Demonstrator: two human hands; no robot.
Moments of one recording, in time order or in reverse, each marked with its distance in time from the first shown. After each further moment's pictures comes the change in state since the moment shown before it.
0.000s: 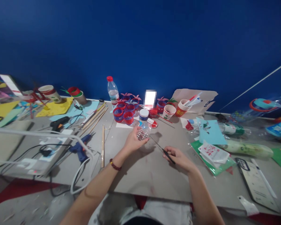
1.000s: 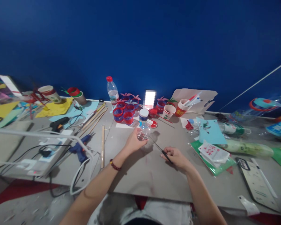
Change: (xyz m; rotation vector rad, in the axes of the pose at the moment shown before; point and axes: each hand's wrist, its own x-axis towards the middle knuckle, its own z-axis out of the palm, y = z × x) left_hand 0.000 -0.003 0.003 -0.040 -0.030 -0.064; right_hand 0.007 0.000 0.007 0.033 0.038 0.053
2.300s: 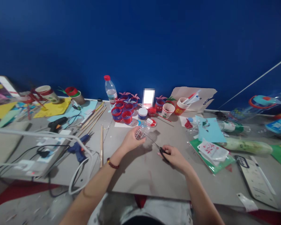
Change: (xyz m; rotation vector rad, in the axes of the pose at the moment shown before) left_hand 0.003 0.012 -0.013 0.278 -0.052 0.171; right_hand -0.001 0.000 0.003 -0.285 0.109 -0.049
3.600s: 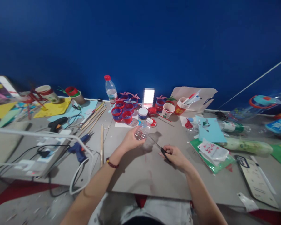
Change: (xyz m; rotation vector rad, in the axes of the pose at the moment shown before) left_hand 0.001 0.000 -0.005 0.006 -0.028 0.042; right_hand 0.006 0.009 0.000 0.159 -0.037 0.000
